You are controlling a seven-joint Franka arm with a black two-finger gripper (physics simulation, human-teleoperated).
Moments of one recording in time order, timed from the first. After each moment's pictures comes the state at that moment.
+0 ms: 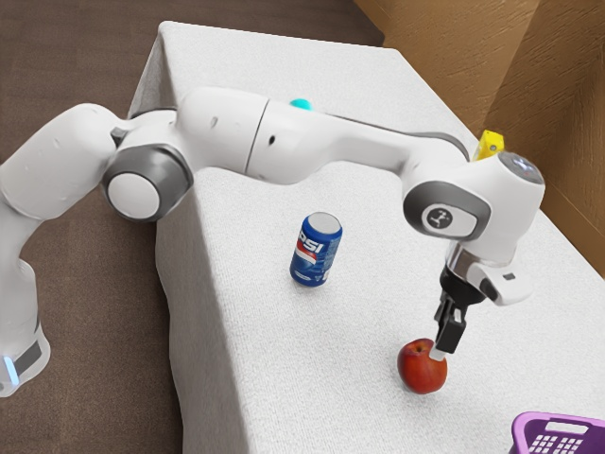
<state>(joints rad) -0.36 0.66 -0.07 -0.97 0.01 1.66 0.14</state>
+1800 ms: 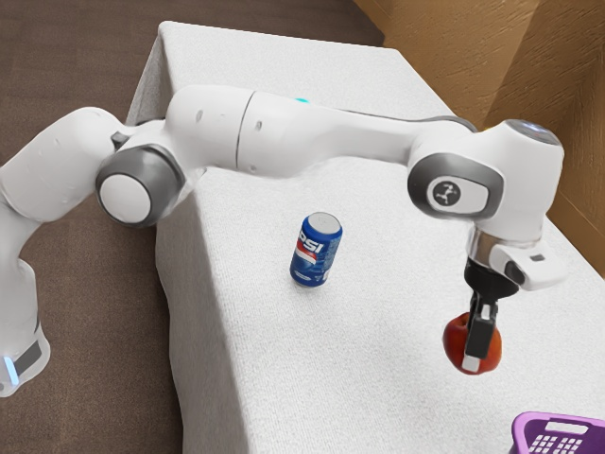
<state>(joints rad) -0.38 0.68 -0.14 -0.82 -0.03 1.63 0.13</state>
